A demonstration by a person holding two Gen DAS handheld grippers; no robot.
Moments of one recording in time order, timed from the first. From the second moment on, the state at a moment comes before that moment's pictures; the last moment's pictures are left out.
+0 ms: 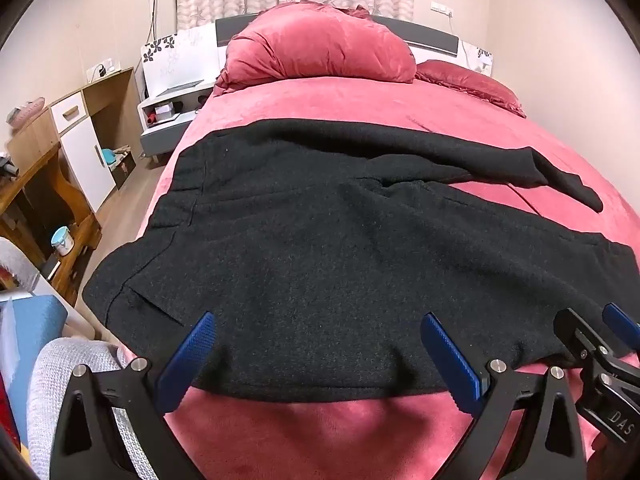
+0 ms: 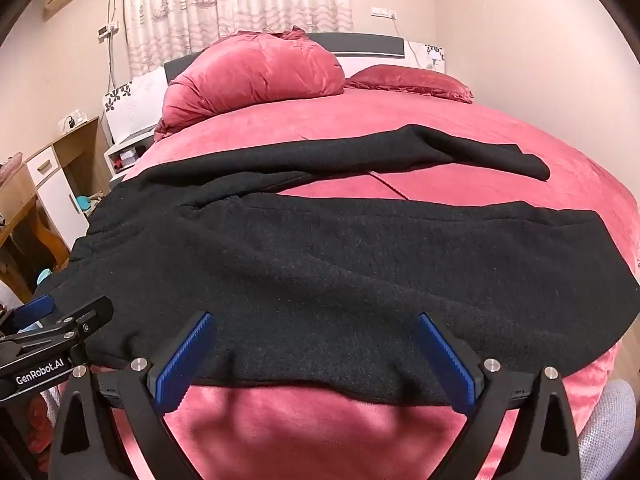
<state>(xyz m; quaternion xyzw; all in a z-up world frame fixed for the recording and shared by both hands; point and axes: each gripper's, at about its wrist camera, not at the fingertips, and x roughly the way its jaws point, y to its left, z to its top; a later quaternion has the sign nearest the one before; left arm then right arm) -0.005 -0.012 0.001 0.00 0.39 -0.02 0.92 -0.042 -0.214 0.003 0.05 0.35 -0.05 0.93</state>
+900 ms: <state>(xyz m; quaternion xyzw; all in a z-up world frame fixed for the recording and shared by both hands) -0.002 -0.012 -0.006 0.00 0.41 -0.02 0.91 -0.038 -0.219 -0.004 0.06 0.35 -0.05 0.93</state>
